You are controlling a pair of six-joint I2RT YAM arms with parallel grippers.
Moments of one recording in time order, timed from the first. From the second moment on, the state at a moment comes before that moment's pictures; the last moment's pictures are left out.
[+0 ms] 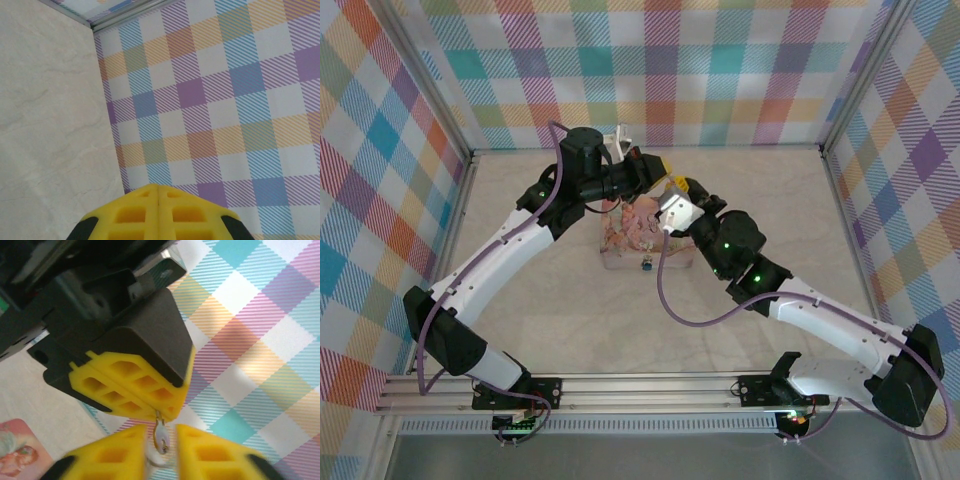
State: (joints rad) left arm -0.64 1.52 1.57 -0.30 0.44 -1.10; right arm 0.87 1.12 0.90 0.34 0.38 -0.80
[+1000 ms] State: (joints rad) left arm -0.63 1.40 1.17 -0.29 0.36 -0.72; right arm 0.48 0.93 0.60 -0.01 -0.34 0.56
